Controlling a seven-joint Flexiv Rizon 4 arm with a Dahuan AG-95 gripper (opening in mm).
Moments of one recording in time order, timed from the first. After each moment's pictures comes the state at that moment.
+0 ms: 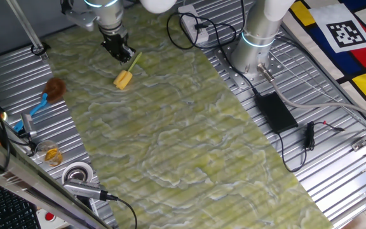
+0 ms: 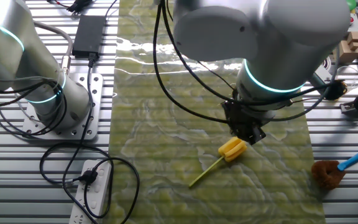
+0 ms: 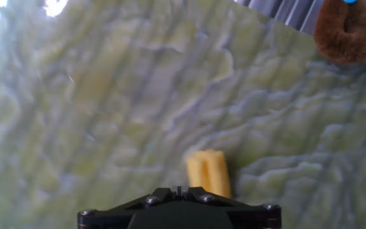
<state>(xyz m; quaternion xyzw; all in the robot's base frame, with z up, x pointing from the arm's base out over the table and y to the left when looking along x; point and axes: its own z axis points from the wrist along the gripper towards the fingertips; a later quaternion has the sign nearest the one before) 0.499 -0.134 0.131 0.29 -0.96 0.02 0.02</state>
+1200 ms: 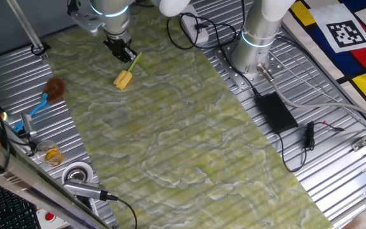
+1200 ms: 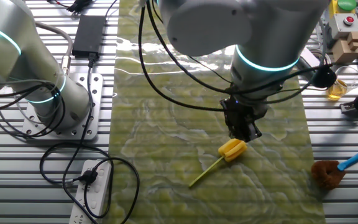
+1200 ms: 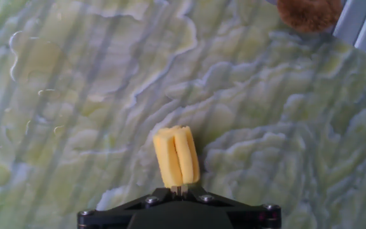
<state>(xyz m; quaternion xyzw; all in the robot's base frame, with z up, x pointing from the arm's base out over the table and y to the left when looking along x) 0.497 -0.136 0.130 0.20 -0.98 0.08 0.02</state>
